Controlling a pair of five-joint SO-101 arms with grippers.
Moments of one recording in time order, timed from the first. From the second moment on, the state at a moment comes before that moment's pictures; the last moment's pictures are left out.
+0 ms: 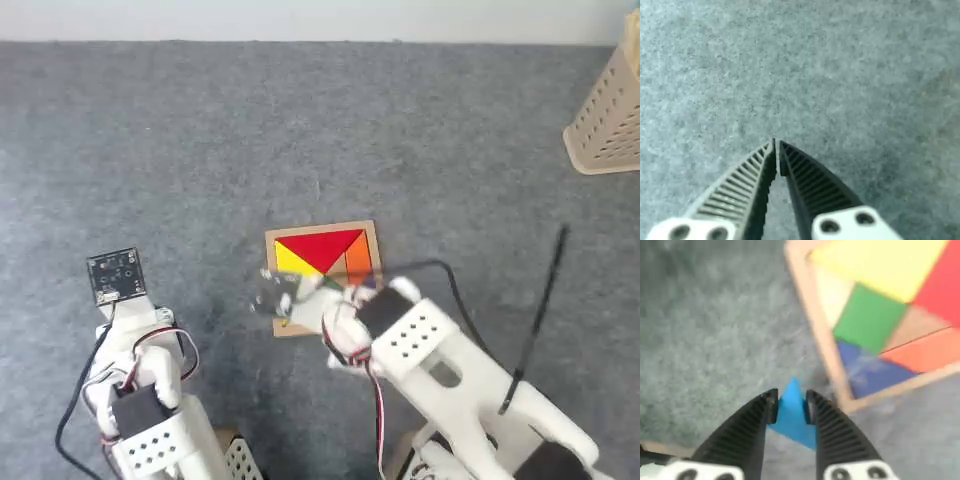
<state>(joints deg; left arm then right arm) -32.0 -103.7 97.1 67.3 -4.3 -46.5 -30.9 44.4 72.4 32.8</state>
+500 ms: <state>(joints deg) -32.0 -103.7 97.1 67.3 -4.3 -43.0 10.0 14.2 70.3 33.9</state>
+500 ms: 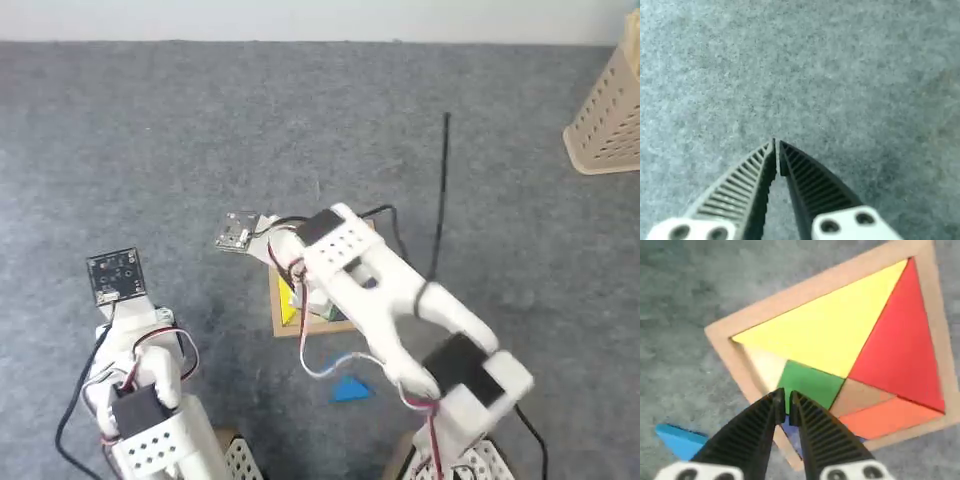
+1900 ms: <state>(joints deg) -32.1 -103.7 97.1 67.3 -4.3 -60.7 -29.7 64.4 58.8 24.5</state>
